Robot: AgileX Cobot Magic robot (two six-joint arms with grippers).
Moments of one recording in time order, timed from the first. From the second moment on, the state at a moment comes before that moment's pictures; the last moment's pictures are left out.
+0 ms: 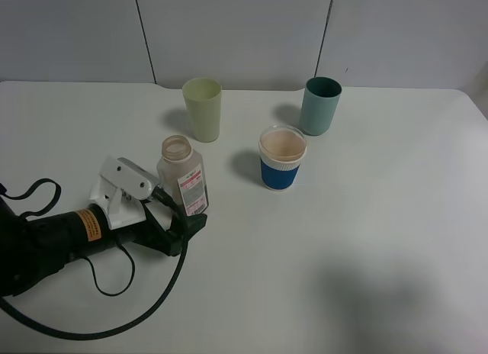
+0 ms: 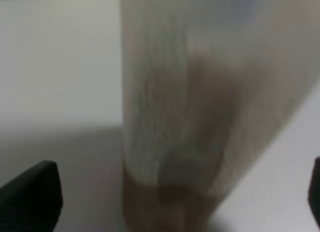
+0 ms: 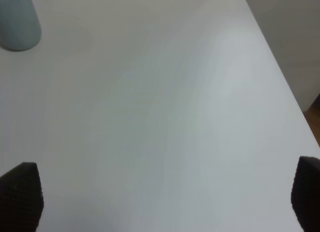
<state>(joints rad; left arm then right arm) -0.56 1.99 -0.25 0.16 -1.21 -0.14 -0.06 0.00 -0.50 -0.08 1.06 0.01</state>
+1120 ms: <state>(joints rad) -0.56 2.09 -0.37 0.16 -1.21 -0.13 -0.06 0.00 -0.50 -0.08 1.06 0.01</state>
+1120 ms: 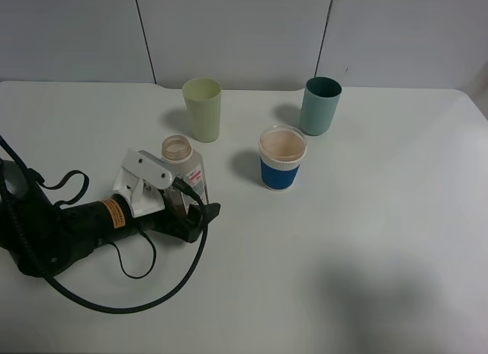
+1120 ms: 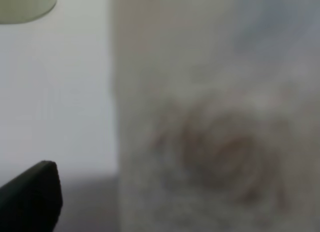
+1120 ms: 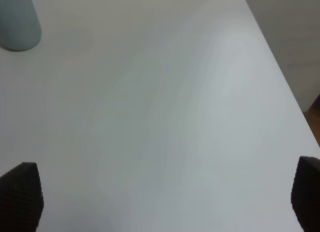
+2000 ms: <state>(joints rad) -0.56 2.09 -0.36 0.24 -1.21 -0.16 -0.06 0.00 -0.50 -0.08 1.06 0.01</state>
